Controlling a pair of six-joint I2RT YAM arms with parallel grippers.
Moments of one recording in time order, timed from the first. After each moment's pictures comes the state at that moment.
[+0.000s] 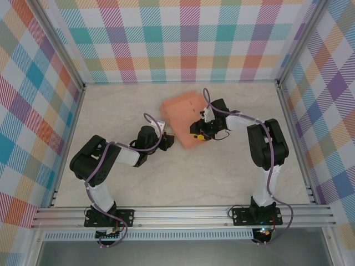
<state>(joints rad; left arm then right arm) -0.50 1.79 0.64 0.67 0.13 -0.21 0.36 1.96 1.25 -0.41 -0.73 0.47</state>
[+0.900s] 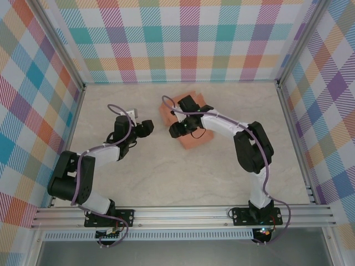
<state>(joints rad) -0.24 1.53 0.66 0.37 0.13 -0.46 0.66 2.03 1.56 -0.61 -0.26 0.14</state>
